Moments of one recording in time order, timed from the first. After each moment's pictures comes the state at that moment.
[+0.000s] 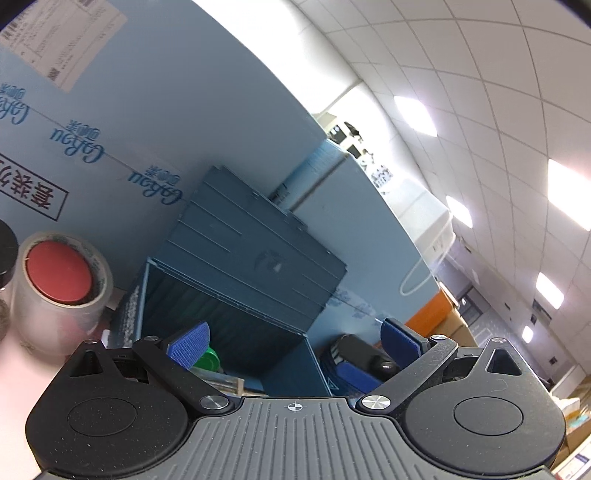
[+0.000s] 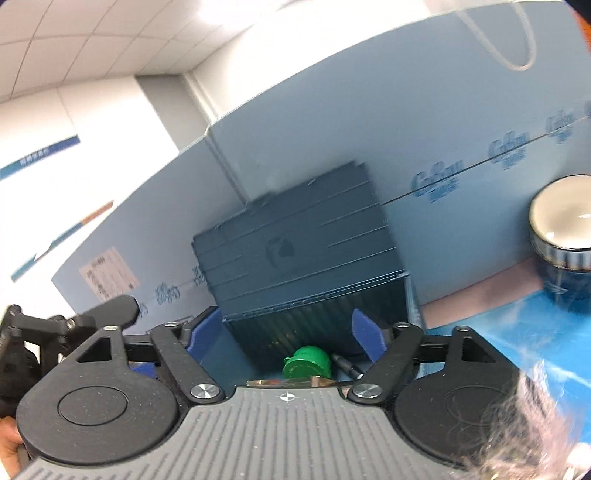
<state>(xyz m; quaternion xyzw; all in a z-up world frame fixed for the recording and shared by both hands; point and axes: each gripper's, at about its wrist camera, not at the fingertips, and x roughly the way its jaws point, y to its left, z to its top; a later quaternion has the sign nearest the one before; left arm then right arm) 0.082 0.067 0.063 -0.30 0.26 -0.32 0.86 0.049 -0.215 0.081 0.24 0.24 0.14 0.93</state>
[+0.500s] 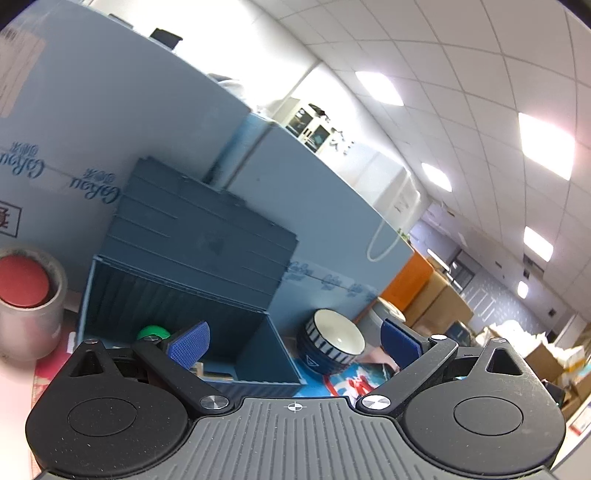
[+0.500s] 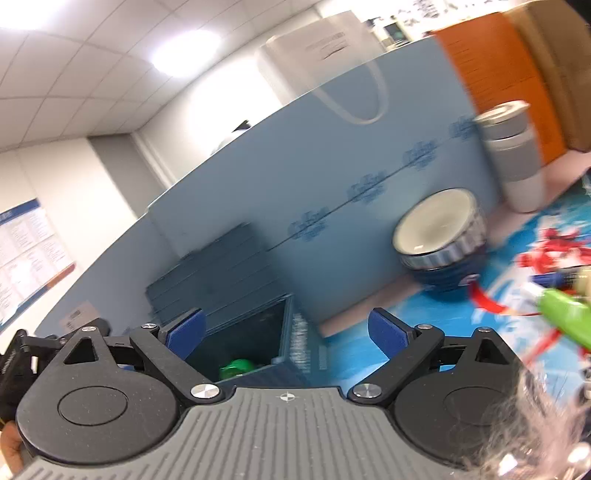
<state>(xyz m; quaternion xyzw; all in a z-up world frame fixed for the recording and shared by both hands) 0.053 0.029 0.080 -0.23 0.25 -0.36 0.87 -0.041 -0.291 0.076 0.29 0.19 0.03 0.94</state>
